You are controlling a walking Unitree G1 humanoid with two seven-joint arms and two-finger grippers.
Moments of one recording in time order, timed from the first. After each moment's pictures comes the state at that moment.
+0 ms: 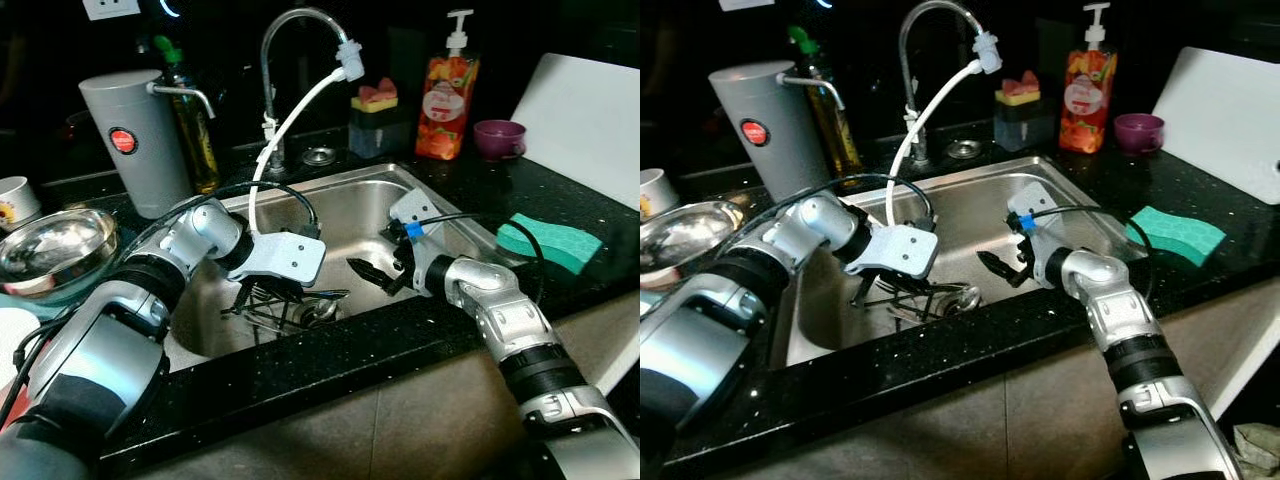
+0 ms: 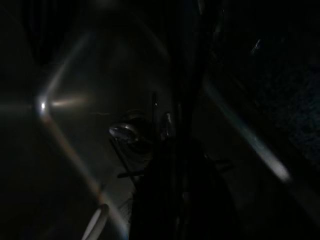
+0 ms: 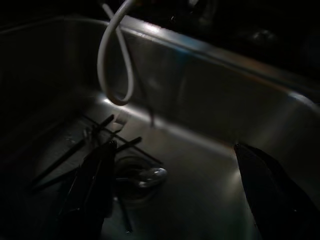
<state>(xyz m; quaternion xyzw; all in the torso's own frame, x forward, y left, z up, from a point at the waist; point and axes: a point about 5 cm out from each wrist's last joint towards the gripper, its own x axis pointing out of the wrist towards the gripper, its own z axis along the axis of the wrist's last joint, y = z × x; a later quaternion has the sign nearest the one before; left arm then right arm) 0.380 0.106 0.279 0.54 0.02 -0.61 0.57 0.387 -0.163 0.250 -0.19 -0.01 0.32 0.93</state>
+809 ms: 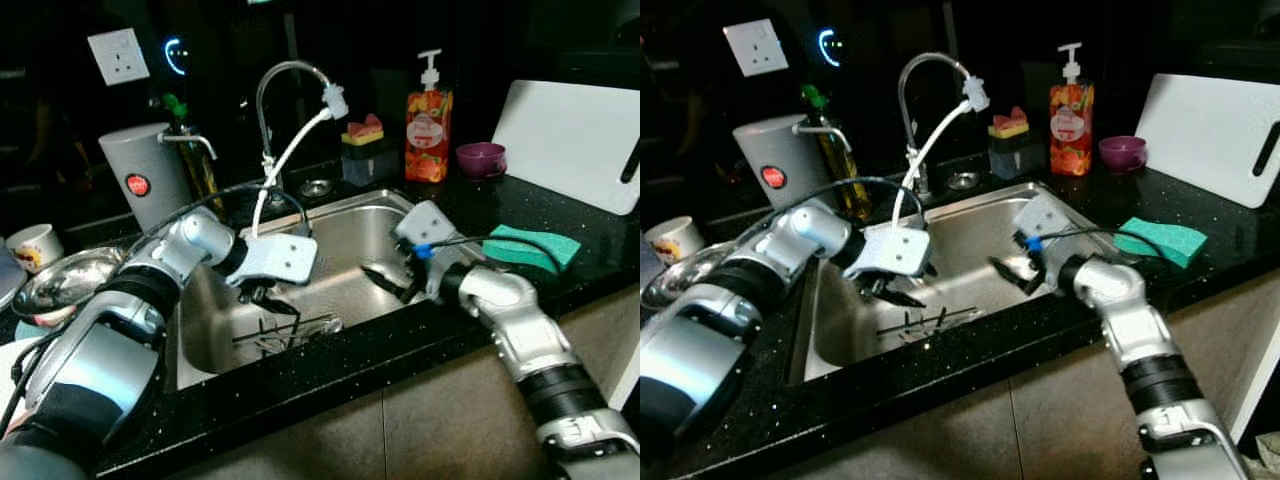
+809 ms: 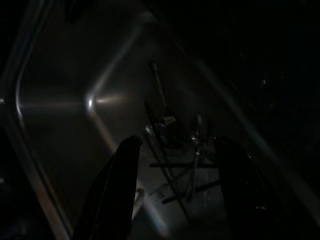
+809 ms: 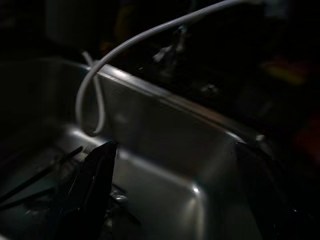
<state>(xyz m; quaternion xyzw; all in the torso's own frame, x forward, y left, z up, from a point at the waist) 0.382 0.114 0.284 0.51 -0.02 -0.59 0.62 0.371 -0.181 0.257 -0.24 -0.07 0.28 0.92</state>
